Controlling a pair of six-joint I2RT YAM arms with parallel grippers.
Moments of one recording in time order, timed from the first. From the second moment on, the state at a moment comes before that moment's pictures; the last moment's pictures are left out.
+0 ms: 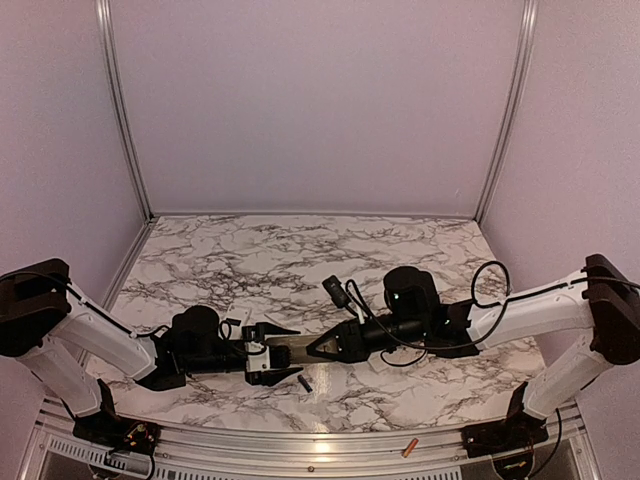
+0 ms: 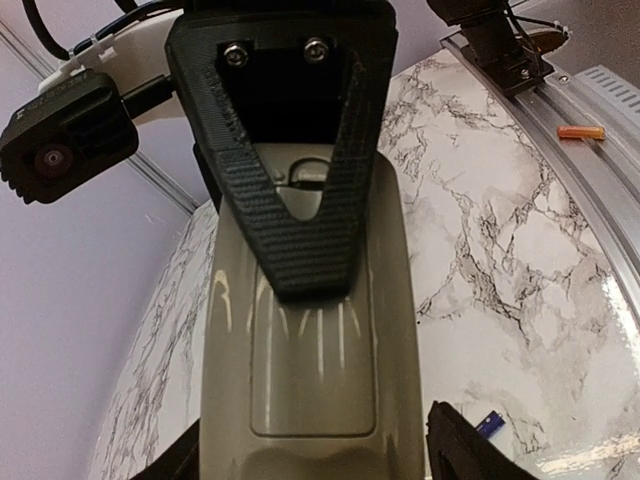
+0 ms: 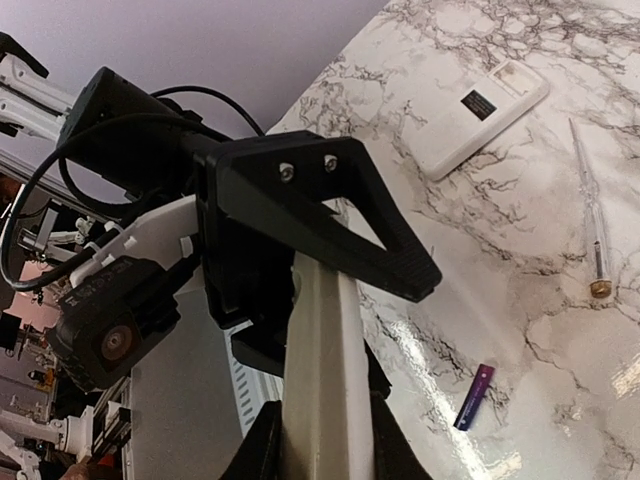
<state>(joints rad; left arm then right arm) -1.07 1.57 0.40 0.94 0.21 0.70 1.01 1.48 0.69 0.38 -0.54 0.63</state>
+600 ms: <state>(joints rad) -1.08 1.57 0.40 0.96 0.17 0.72 1.01 1.49 0.69 0.39 -0.52 0.67</state>
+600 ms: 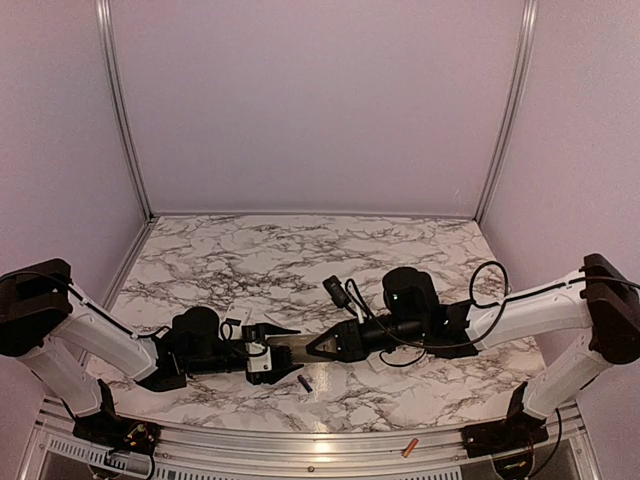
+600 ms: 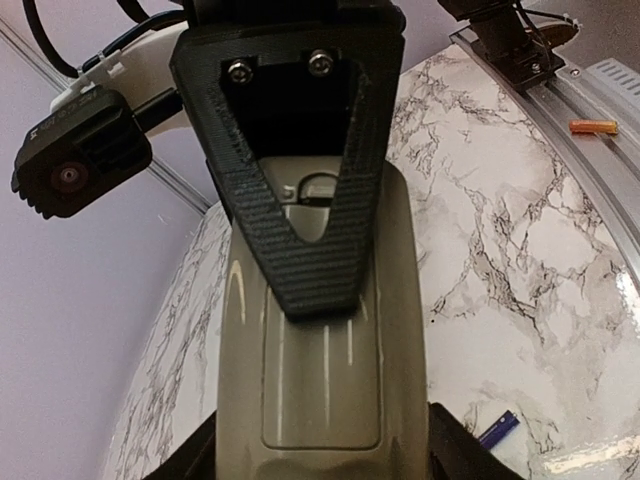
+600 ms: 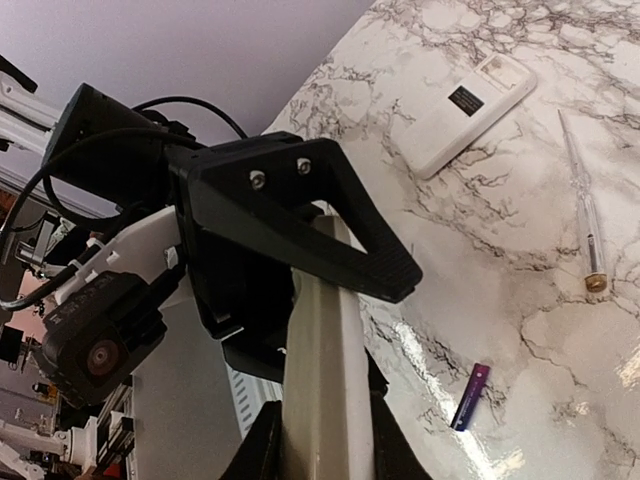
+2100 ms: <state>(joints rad) -1.14 1.21 0.22 0.65 -0.04 0.32 1.05 1.43 0.70 0.10 -0.06 0.48</state>
